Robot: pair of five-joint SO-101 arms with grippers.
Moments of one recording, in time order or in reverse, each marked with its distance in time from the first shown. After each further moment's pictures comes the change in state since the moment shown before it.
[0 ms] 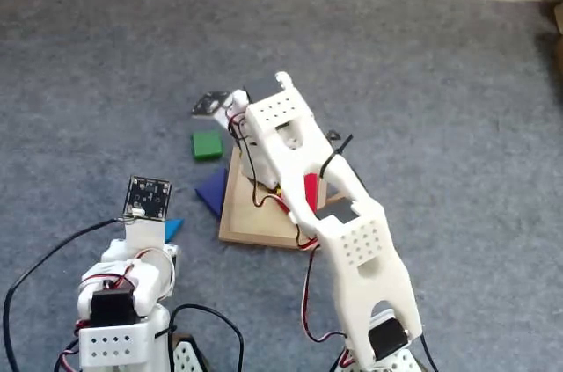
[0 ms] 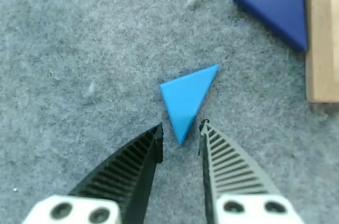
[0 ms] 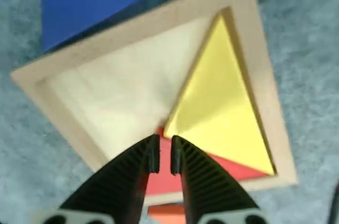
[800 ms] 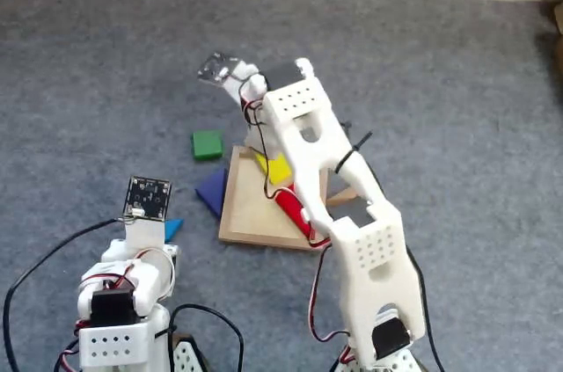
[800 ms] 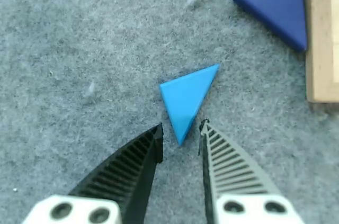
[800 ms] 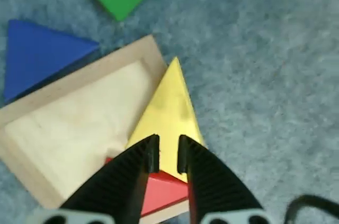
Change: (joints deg) left arm 0.0 0.0 0.0 0.0 0.0; right arm 3.3 -4.2 2.9 -13.1 0.4
